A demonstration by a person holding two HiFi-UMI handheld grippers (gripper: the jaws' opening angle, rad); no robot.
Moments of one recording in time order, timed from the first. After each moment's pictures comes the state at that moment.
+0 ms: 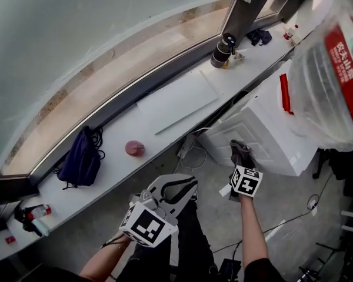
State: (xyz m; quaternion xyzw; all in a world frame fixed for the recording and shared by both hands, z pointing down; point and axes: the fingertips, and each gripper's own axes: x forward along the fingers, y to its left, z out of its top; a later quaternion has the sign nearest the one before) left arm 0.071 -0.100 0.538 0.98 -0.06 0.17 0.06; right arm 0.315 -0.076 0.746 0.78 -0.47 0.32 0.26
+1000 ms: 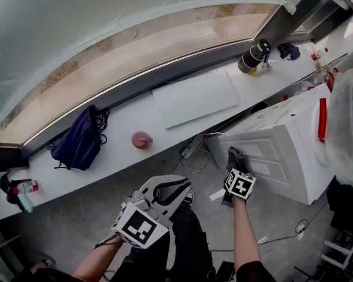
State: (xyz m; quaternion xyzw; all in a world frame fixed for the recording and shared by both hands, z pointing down) left arm 0.028 -0.129 0.601 0.97 -0.15 0.18 0.11; right arm 0.285 -0.103 0.846 0.74 -0.47 0.37 0.32
